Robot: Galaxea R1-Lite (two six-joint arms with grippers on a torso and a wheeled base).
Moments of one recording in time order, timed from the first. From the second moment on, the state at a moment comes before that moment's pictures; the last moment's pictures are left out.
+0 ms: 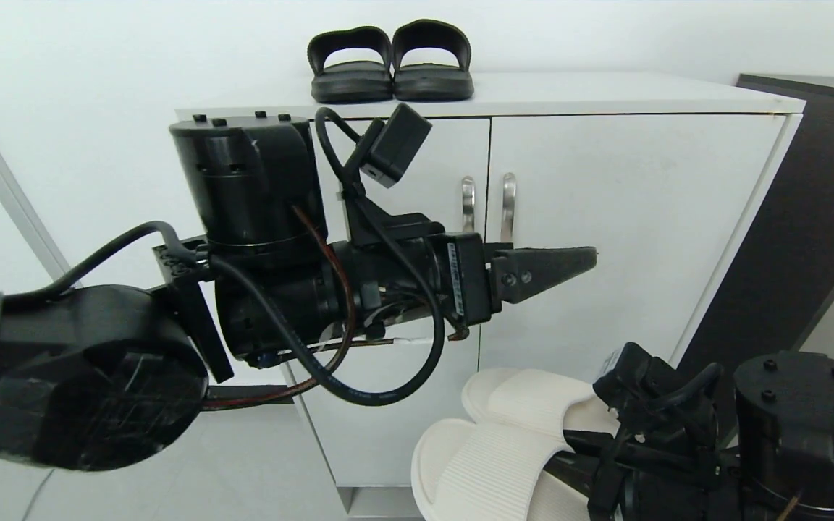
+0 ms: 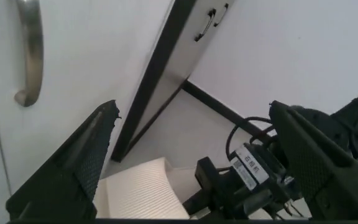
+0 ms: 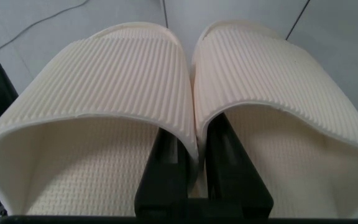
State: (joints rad) left arm -0.76 1.67 -1.06 -0.64 -0.44 -0.34; right arm 0.90 1.53 -0.48 -0.73 0.02 0.01
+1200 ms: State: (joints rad) left arm -0.71 1.86 -1.30 -0.59 -0.25 -0.33; right arm 0.90 1.53 -0.47 -0.73 0.02 0.01
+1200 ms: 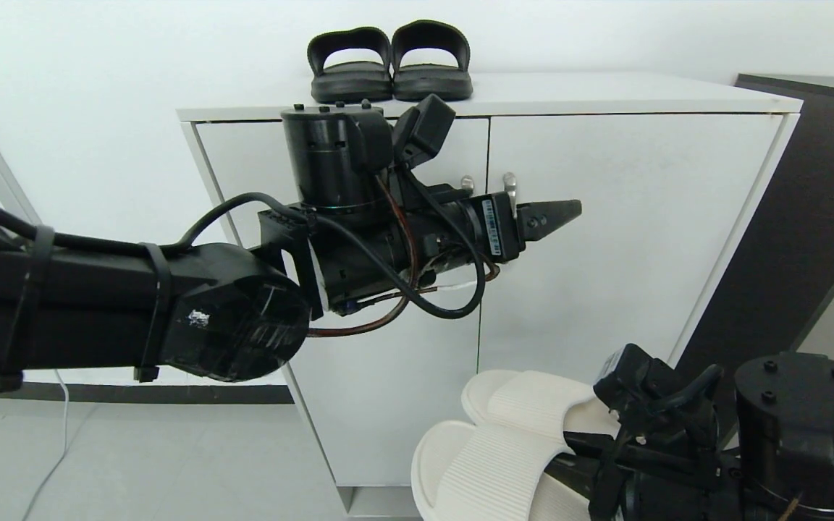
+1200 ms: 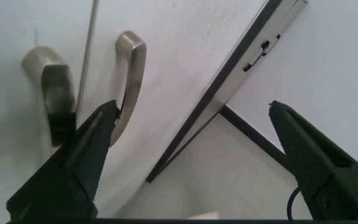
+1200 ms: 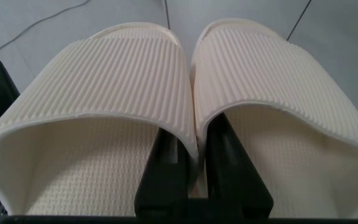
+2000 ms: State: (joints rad) left arm -0.72 1.86 -1.26 -0.59 -0.24 -0.33; right arm 0.90 1.50 -0.45 -0.73 0.13 0.01
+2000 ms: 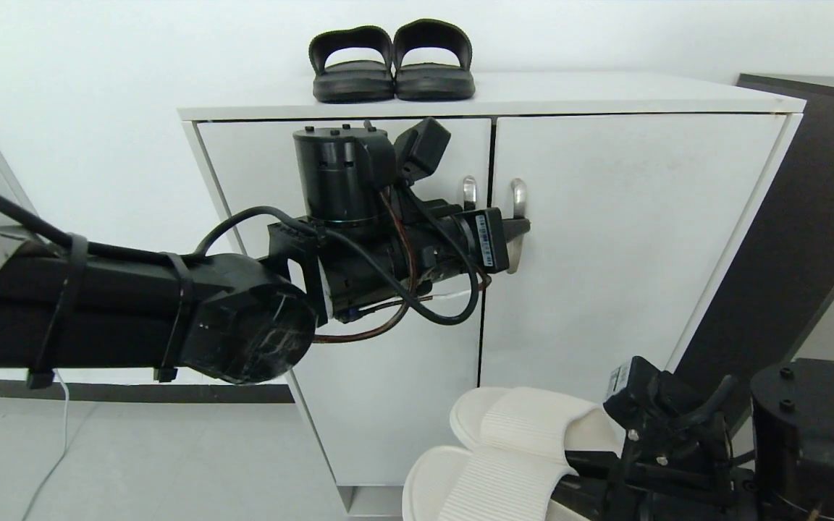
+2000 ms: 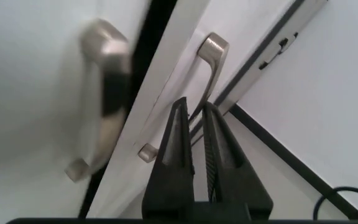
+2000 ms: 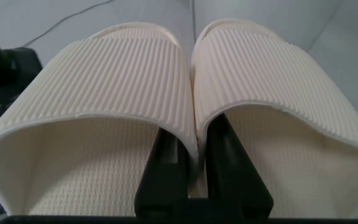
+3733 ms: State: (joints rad) left arm -0.68 1.82 -1.13 -0.78 -0.36 -0.41; right arm 1.02 1.48 -0.35 -0.72 0.21 -0.04
